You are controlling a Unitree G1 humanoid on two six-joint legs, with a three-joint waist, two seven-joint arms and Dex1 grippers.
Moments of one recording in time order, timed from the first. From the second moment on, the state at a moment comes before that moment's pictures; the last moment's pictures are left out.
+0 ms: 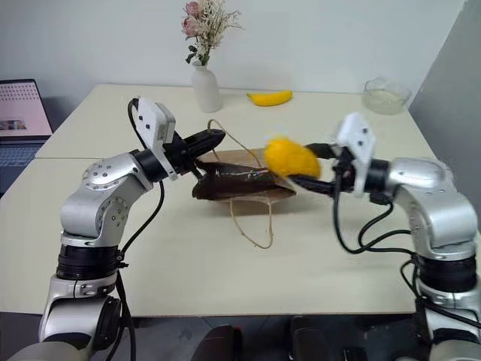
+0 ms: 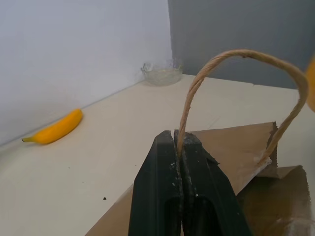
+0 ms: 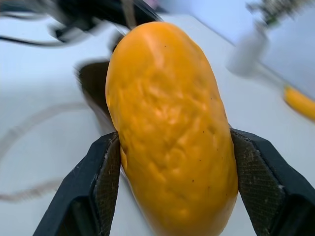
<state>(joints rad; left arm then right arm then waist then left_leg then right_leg) -0.66 0.52 0.05 -0.06 -0.41 0.45 -0.73 -0.57 -0.70 -0.09 -0.26 0.29 0.69 0.96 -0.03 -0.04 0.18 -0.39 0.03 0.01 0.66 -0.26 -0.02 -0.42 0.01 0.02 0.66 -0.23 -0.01</state>
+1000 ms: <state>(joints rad) -0.66 0.57 0.03 0.04 -0.32 0.34 -0.82 -0.49 -0.72 -0.09 -0.47 0.46 0.73 0.90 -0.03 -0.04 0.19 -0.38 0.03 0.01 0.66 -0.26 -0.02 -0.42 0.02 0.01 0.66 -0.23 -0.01</state>
